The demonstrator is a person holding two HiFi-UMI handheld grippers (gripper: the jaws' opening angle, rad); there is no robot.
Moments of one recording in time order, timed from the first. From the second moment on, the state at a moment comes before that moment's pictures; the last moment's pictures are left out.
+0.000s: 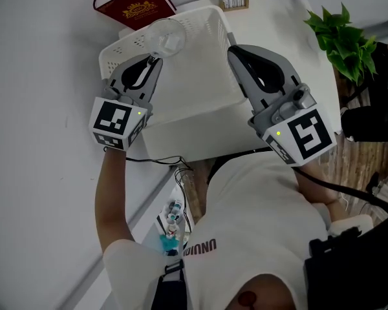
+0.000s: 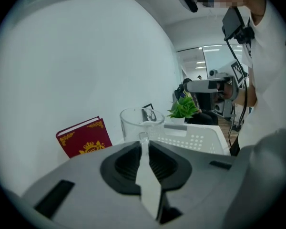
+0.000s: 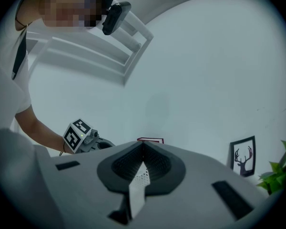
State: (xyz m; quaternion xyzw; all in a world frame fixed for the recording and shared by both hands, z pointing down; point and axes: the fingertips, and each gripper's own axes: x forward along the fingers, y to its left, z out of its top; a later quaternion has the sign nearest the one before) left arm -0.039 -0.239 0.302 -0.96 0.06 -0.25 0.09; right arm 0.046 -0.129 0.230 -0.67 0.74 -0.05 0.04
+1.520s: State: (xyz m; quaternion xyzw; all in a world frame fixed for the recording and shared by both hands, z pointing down) left arm -0.054 -0.205 0.234 -0.97 0.18 -0.17 0.08; right arm 0.029 -0.141 0.222 -0.63 0.77 -0.04 0.06
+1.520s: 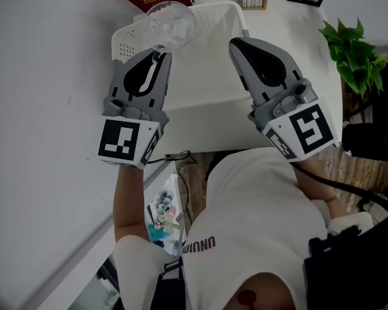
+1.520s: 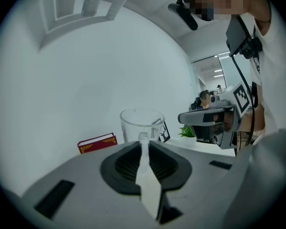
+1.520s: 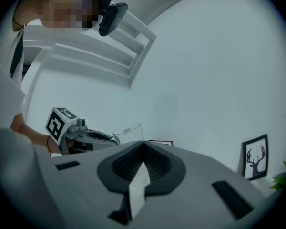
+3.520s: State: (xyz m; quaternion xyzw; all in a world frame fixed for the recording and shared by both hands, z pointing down) left arm -0.131 -0.107 0.213 -0.90 0.42 -0.11 0.05; right arm -0.020 -0.099 0.220 -0.50 0.86 -0.04 0.08
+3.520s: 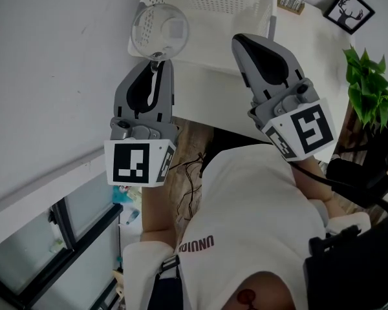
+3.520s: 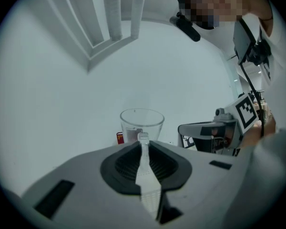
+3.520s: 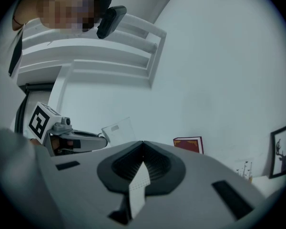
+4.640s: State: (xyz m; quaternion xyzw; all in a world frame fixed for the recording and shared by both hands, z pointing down) left arm -0.182 -0.056 0.248 -0.83 0.55 -0.09 0.01; right arm -0.043 -0.083 0.235 -0.44 0.89 -0.06 0.07
